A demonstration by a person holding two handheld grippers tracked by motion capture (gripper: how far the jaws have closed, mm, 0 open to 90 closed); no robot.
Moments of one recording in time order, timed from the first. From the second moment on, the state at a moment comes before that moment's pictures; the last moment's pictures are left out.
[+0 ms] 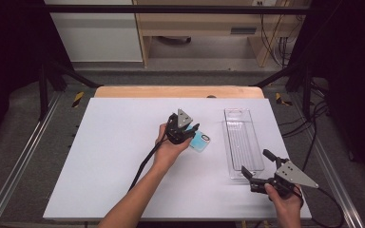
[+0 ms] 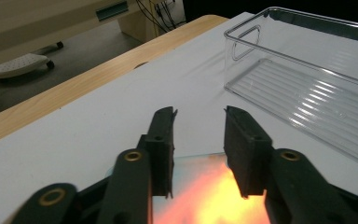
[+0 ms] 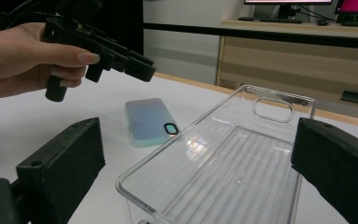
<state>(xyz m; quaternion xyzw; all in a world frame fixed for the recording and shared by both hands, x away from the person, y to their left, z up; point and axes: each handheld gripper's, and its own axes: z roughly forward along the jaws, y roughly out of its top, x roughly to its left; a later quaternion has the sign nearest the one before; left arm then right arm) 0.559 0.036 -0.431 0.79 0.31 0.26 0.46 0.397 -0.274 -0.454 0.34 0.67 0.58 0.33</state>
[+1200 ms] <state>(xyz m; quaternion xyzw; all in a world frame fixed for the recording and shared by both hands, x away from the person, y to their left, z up) 0.598 0.006 -0.455 0.81 0.34 0.22 0.43 0.397 -0.274 -0.455 0.35 0.67 0.57 0.33</state>
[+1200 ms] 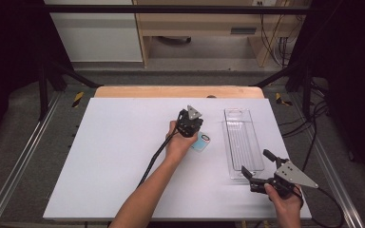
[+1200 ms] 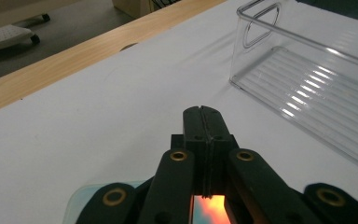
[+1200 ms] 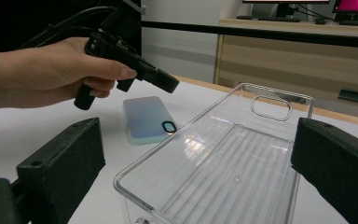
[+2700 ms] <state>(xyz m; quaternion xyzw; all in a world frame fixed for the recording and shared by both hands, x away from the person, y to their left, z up) 0.599 0.003 -0.483 0.83 0.35 0.19 0.39 0.397 -0.277 -0.455 0.35 0.67 0.57 0.33</state>
